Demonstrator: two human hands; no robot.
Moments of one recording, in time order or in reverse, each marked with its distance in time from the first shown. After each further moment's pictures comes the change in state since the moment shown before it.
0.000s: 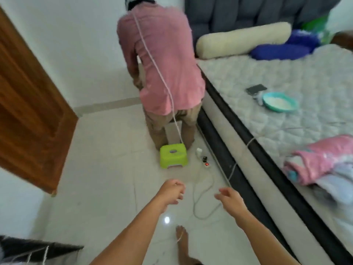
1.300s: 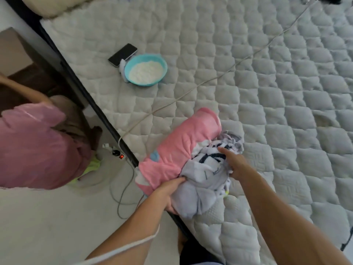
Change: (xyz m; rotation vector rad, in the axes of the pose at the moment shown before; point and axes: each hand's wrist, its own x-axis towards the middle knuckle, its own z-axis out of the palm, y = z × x) left_hand 0.192 0.190 0.564 0.043 -0.335 -0.789; right_hand 0.291 0.211 -0.543 0.699 0.295 0.590
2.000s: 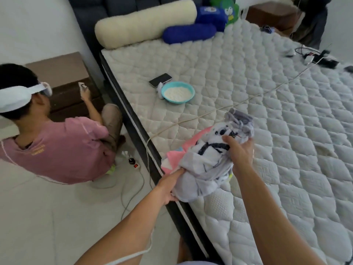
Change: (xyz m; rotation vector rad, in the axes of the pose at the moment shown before) left_hand -0.076 -0.078 -0.055 -0.208 0.035 0.586; right_hand -0.196 -0.009 0.046 0.121 0.039 -0.646
